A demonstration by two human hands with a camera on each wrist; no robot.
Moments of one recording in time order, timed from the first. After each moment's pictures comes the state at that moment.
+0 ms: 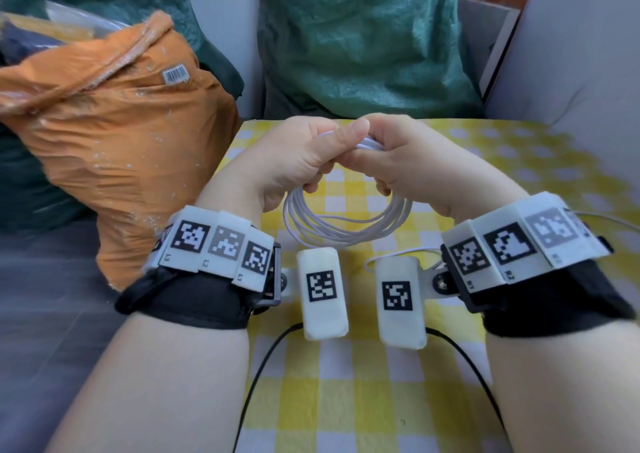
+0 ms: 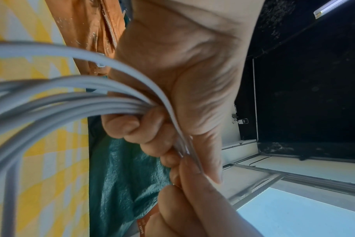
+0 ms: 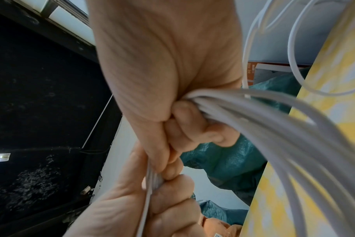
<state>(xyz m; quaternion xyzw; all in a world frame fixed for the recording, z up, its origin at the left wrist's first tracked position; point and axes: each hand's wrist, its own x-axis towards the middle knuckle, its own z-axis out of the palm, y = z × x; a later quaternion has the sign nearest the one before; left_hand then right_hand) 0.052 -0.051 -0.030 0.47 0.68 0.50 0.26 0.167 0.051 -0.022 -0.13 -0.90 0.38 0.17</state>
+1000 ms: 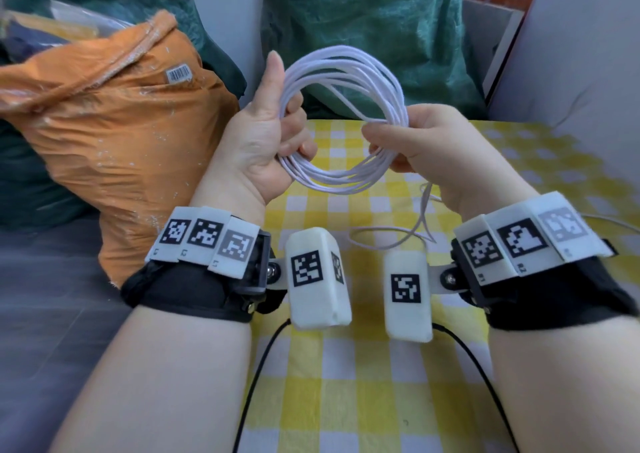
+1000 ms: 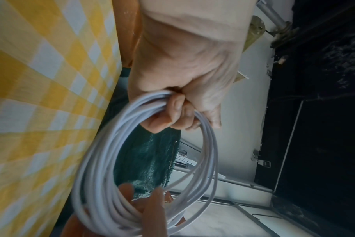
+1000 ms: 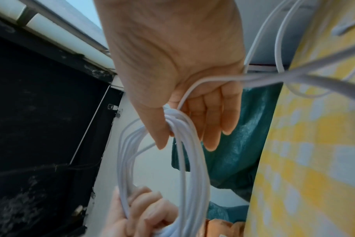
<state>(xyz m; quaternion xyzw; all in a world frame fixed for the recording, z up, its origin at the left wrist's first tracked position) 0.041 -0.049 -0.024 0.22 0.46 0.80 0.30 0.166 0.070 -0.027 -0.21 -0.80 0.51 0.26</state>
